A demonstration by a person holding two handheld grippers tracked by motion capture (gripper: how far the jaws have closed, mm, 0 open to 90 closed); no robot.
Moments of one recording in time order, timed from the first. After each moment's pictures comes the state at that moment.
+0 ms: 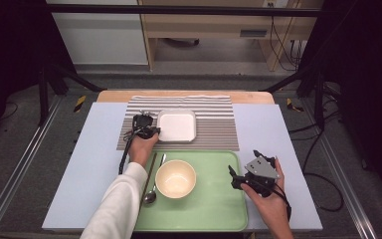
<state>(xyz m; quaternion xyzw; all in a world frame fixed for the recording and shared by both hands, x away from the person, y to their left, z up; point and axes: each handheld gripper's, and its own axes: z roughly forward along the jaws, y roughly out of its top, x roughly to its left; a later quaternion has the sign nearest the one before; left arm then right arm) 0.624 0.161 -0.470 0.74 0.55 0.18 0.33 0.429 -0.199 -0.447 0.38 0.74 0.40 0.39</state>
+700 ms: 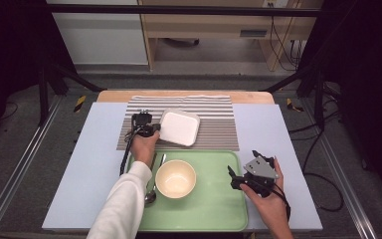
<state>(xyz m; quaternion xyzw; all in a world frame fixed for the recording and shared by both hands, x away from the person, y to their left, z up) 0.623 0.160 -0.461 0.70 0.58 0.18 0.38 0.430 -0.198 -0.448 0.37 0.74 0.40 0.39</state>
